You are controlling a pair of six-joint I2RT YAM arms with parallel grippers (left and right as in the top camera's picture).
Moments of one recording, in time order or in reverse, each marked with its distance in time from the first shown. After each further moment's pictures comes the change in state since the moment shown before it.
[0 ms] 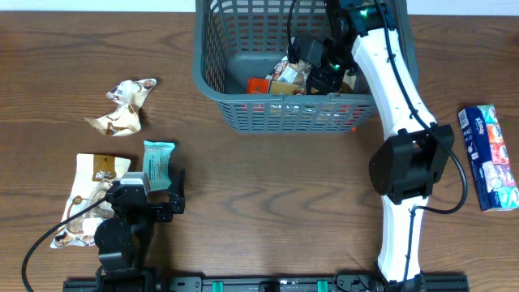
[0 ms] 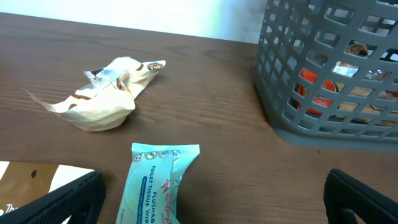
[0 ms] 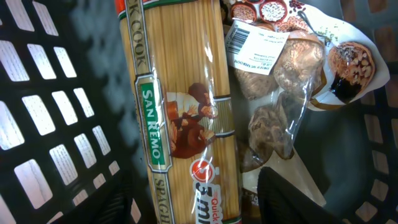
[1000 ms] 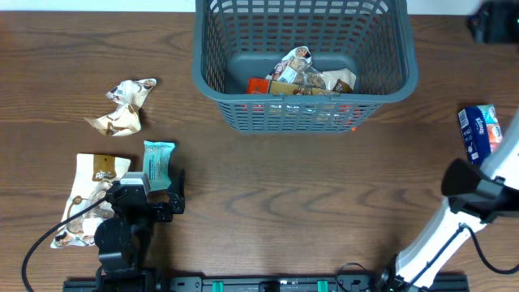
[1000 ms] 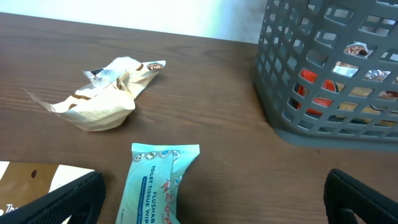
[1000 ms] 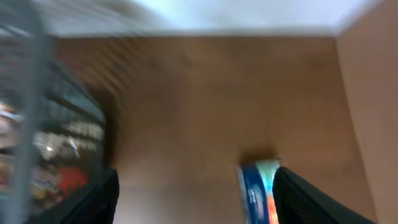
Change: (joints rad) left arm 0.000 0.000 0.000 0.000 0.000 0.000; right arm -0.634 -0.121 0.533 -0.179 0.084 0.702
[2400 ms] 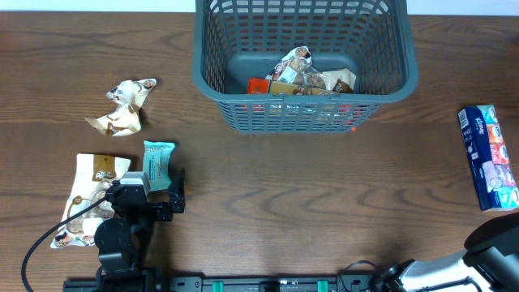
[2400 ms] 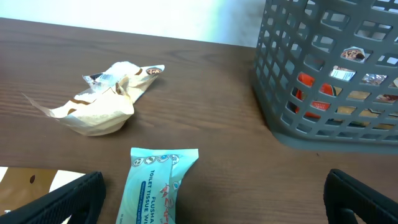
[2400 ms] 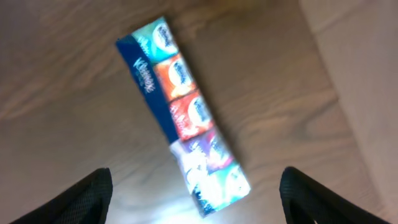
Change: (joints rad) left arm 0.000 0.000 -0.006 0.023 0.003 0.000; right arm -0.461 -0.376 -0.975 0.378 -0.002 -0.157
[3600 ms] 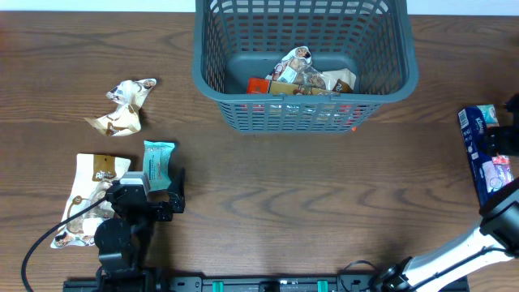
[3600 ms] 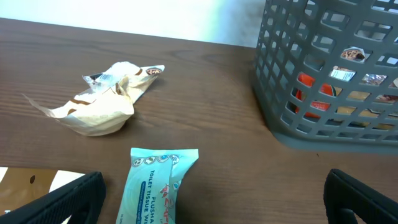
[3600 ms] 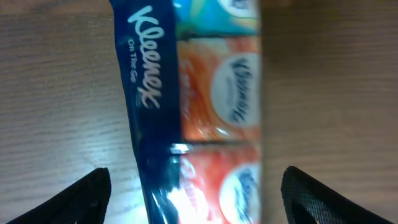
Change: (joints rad) left arm 0.000 0.000 0.000 0.003 0.000 0.000; right arm 0.070 0.293 -0.170 0.241 0.003 -0.328
